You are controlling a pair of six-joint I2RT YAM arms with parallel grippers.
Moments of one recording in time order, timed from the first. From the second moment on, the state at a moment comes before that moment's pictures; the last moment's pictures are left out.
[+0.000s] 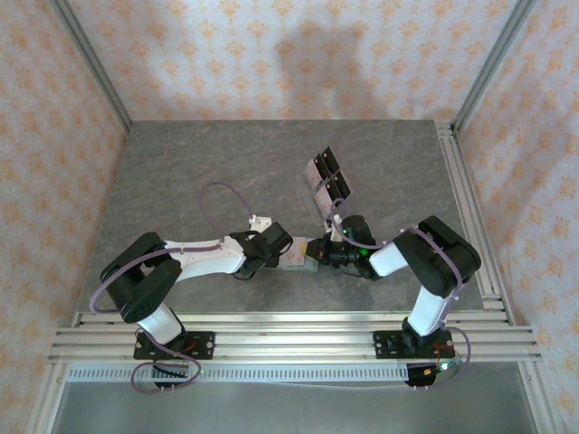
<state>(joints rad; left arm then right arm) -0.81 1.62 0.82 -0.43 -0.45 -0.73 0.55 1.75 0.45 0.71 -0.65 1.00</state>
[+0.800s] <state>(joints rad) -0.81 1.62 0.82 -0.43 -0.45 -0.73 0.56 1.66 0.50 0.45 -0.58 0.86</state>
